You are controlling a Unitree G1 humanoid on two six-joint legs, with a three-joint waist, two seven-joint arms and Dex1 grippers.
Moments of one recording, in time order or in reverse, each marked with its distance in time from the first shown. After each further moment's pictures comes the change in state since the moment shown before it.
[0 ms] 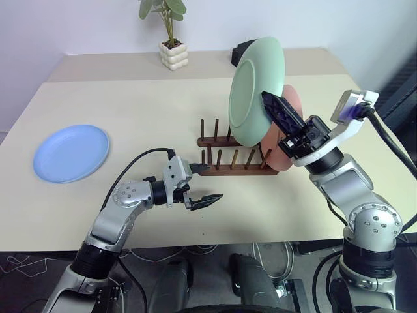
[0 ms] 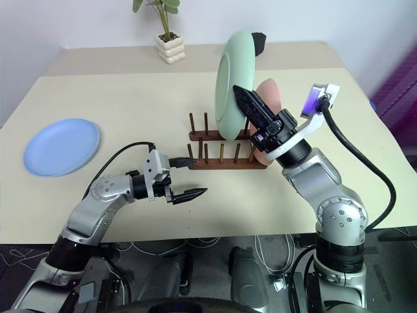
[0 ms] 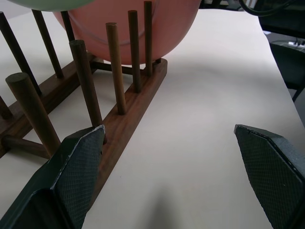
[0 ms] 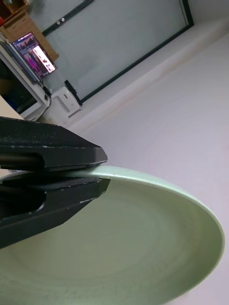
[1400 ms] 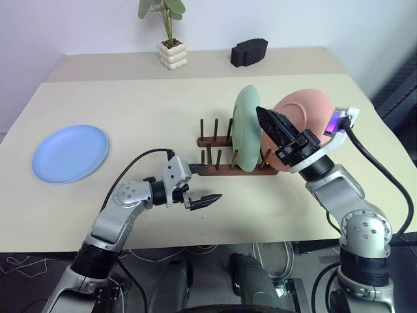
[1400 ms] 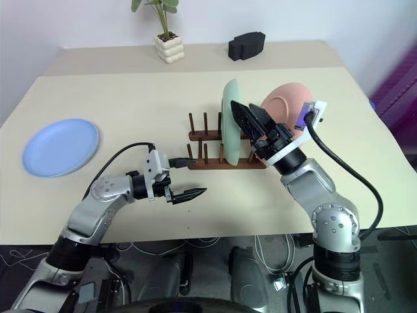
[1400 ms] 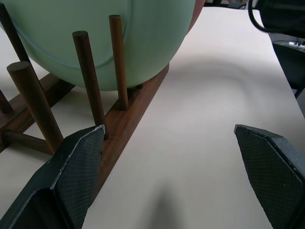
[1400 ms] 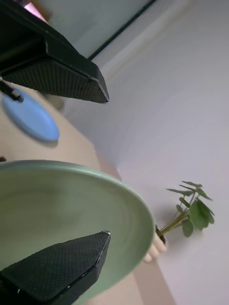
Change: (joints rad) left arm 0.001 0.000 0.000 0.017 0.000 -0.007 0.002; right arm 0.045 -0.039 0.016 0.024 -0.169 -0.008 -0.006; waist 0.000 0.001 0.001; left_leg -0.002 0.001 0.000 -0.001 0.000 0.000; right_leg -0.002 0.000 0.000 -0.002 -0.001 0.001
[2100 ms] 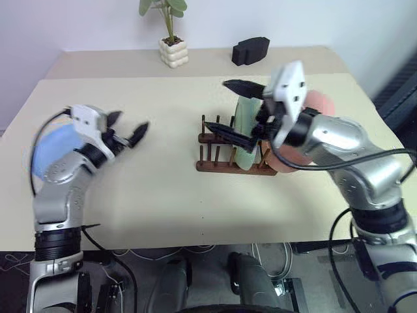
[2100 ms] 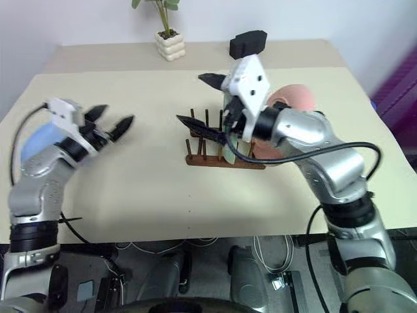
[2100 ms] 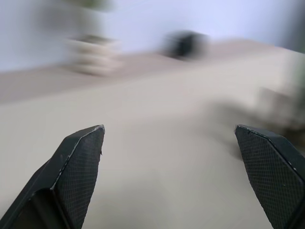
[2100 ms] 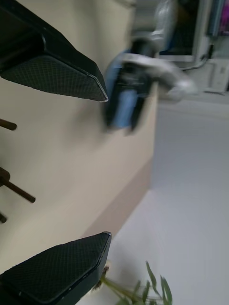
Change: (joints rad) left arm -0.136 0.064 0.555 0.125 -0.112 0.165 0.463; right arm -0.417 -0.192 0.401 0.112 -0.659 -0.078 0.396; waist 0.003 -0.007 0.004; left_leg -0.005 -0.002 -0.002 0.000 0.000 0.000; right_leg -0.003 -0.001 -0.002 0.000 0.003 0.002
